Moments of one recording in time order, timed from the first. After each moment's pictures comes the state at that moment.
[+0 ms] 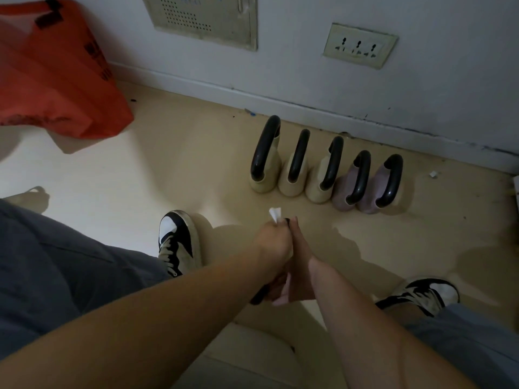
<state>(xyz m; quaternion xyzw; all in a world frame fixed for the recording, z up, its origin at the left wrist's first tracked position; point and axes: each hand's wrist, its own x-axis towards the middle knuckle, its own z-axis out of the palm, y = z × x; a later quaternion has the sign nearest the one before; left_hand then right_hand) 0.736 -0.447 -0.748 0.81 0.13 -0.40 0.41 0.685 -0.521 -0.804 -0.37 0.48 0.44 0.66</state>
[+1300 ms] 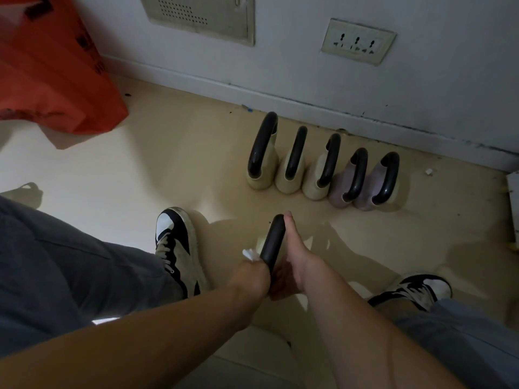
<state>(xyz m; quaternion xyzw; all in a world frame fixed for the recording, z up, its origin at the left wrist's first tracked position) 0.690 -0.394 -0.746 0.75 0.22 -0.45 0.43 0.698 -0.513 -0.784 -0.41 0.52 0.43 0.62</state>
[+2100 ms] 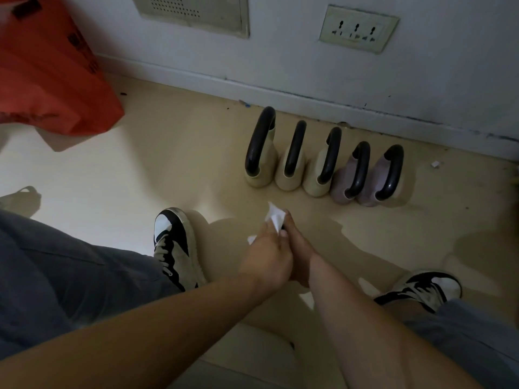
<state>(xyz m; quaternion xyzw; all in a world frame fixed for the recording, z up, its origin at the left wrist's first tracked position) 0.711 -0.428 -0.752 0.85 -0.05 -0.33 0.41 0.698 -0.528 -0.827 -0.47 0.45 0.31 0.69</state>
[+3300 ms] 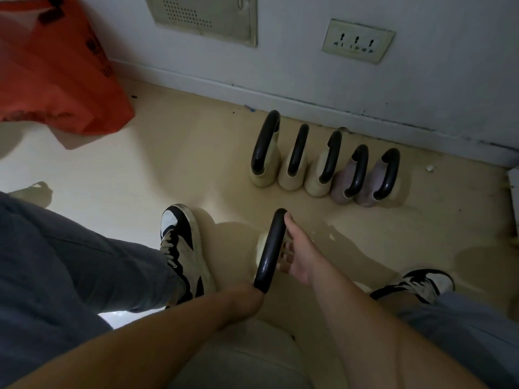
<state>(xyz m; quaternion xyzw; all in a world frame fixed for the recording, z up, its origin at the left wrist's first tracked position) 0.675 -0.357 -0.747 0.81 0.01 -0.57 0.15 0.681 -0.512 -0.797 -0.43 0.49 0.21 0.73</state>
